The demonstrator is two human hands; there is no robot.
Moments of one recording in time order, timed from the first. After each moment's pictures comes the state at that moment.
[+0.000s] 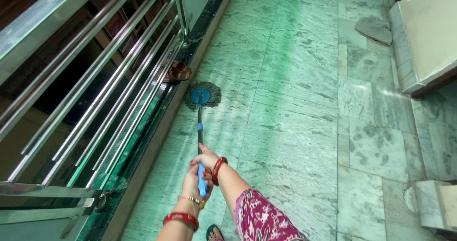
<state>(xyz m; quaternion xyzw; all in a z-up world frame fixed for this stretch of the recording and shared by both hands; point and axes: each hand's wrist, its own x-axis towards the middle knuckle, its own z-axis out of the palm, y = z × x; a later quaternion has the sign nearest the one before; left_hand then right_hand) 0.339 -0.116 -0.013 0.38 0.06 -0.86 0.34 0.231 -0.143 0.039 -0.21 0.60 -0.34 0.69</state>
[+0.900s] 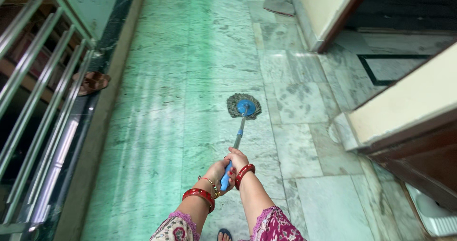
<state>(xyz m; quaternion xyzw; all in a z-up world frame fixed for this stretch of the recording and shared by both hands) 0.085 0.154 0.002 0.42 -0.12 -0.90 -0.08 -0.024 0.200 -0.054 0.08 0.64 -0.60 0.47</state>
